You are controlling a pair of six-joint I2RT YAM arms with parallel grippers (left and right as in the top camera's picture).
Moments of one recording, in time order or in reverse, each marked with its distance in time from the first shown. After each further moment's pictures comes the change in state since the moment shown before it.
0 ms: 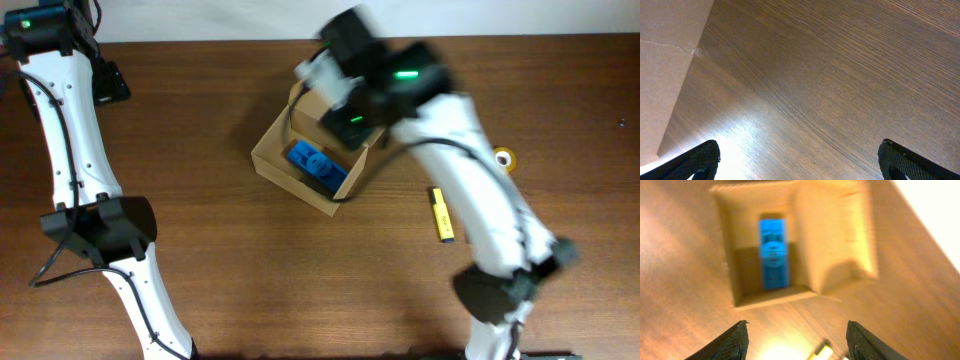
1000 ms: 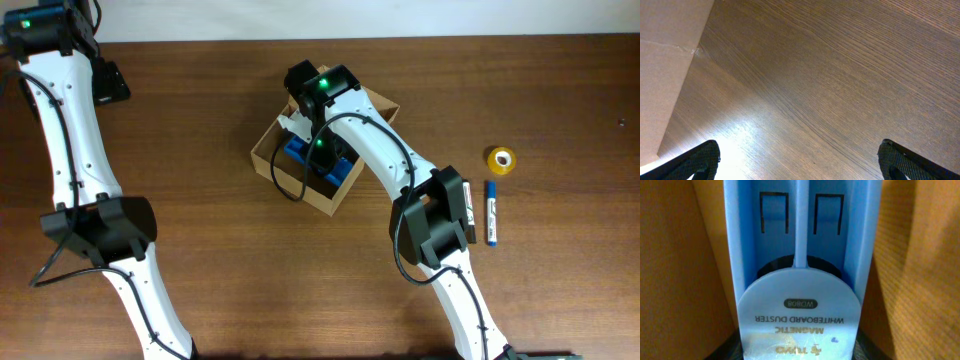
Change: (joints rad) left arm 0.000 0.000 0.000 0.000 0.000 0.000; right arm 0.053 0.529 0.008 0.039 -0.087 -0.065
